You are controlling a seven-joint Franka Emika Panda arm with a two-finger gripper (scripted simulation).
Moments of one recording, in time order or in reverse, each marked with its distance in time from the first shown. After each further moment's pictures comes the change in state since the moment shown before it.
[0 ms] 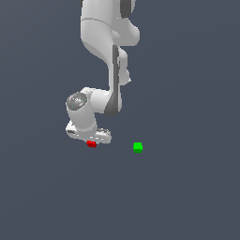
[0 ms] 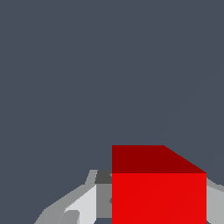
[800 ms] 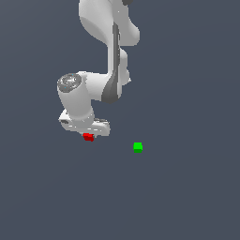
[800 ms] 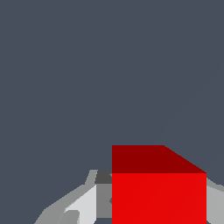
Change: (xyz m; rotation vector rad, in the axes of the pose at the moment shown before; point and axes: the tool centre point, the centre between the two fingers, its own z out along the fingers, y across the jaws) arm 0.001 0.001 -0.071 0.000 0.003 0.001
